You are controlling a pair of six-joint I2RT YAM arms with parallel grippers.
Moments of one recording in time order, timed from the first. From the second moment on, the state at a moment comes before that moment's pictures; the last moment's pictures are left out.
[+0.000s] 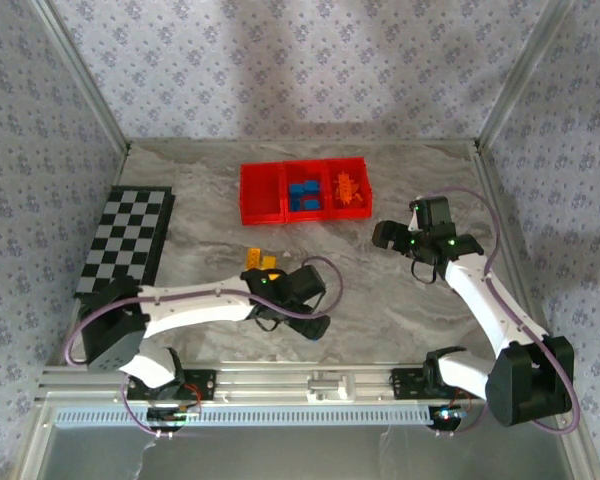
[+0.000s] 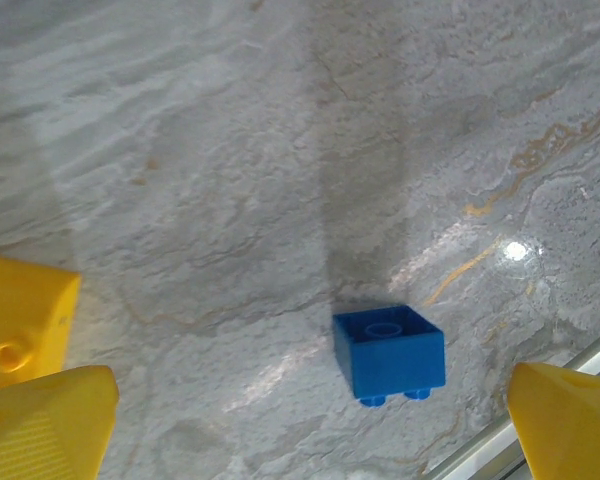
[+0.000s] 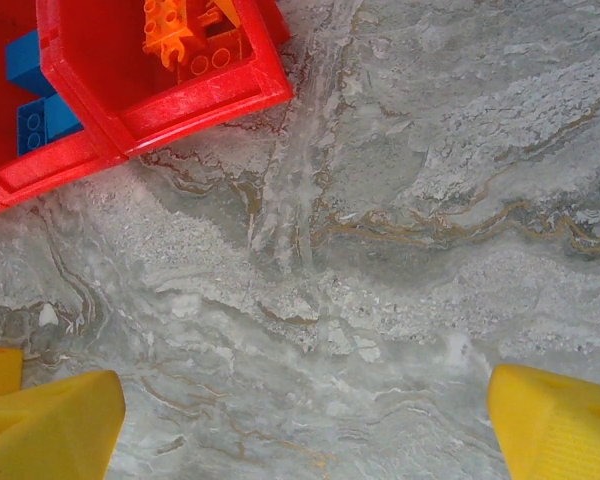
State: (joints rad) left arm -1.19 1.54 1.00 -0.64 -0.06 -0.54; right arm 0.20 1.15 0.85 -0.58 -0.11 0.45
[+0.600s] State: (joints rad) left arm -1.22 1.71 1.09 -0.67 0.02 -0.56; right arm 0.19 1.15 0.85 -0.58 -0.11 0.45
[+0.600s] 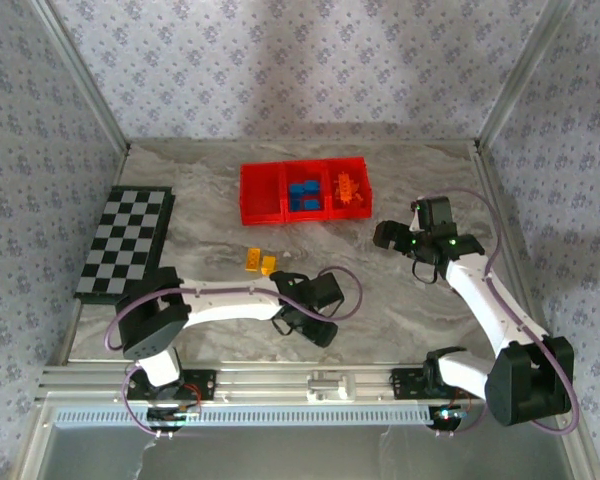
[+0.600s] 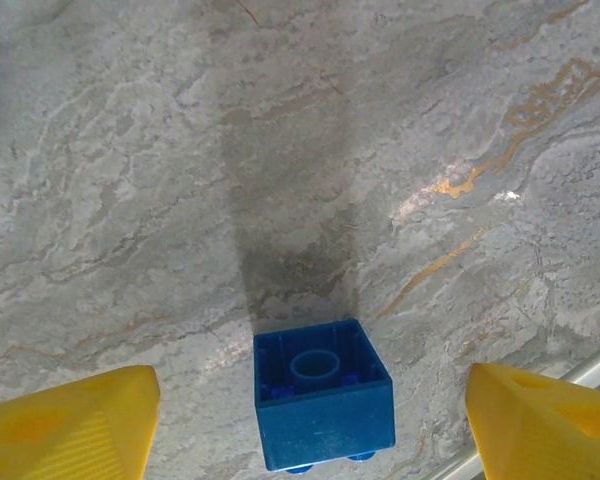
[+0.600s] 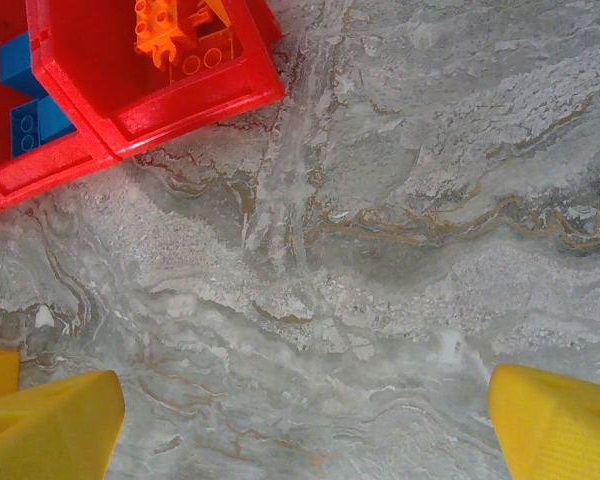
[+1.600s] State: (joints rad) left arm -1.22 1.80 1.13 -0.72 0.05 -0.62; right arm 0.16 1.15 0.85 -0.58 -0.13 0.45
